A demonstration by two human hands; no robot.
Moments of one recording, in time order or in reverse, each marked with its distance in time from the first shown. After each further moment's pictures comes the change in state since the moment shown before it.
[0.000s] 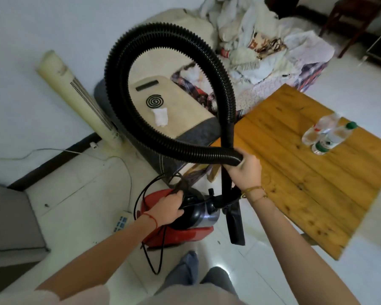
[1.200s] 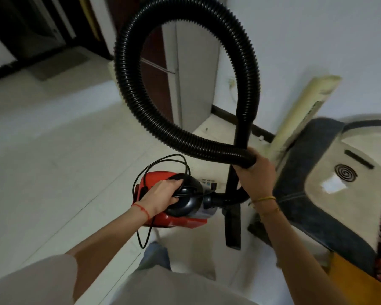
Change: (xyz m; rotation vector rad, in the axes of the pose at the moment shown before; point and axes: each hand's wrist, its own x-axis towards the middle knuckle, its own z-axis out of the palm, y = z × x) left_hand -0.306 0.068 0.106 -0.513 0.845 -1.002; right_hand -0.150 -0.211 0.065 0.174 -0.864 -0.889
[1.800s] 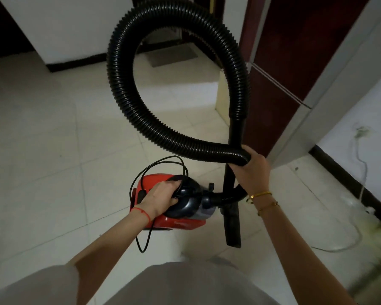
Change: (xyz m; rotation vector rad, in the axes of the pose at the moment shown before) left_hand -0.145 -0.325 -0.147 -0.051 0.217 -0.487; right_hand 0.025 -0.265 0.362 0.121 -0.437 -0.343
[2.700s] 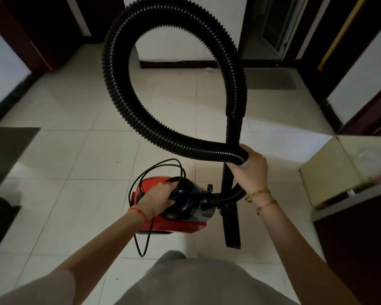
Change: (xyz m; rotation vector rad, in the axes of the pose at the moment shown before) left_hand 0.256 -0.393 -0.245 -0.129 0.181 -0.448; right_hand 0.443 -0.214 0.405 0.100 -0.407 -0.254
